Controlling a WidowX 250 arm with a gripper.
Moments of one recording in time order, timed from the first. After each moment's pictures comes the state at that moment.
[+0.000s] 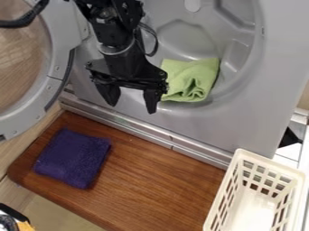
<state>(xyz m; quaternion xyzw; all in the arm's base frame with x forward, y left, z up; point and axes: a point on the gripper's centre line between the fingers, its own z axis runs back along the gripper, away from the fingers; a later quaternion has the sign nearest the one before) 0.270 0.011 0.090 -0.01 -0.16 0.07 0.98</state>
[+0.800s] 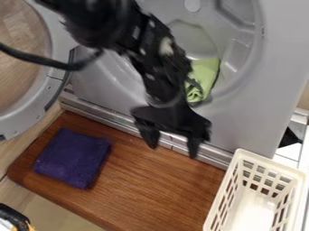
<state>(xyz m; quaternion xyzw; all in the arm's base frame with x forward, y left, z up) 0.262 -0.061 0.039 -0.05 -0.13 0.04 0.99</state>
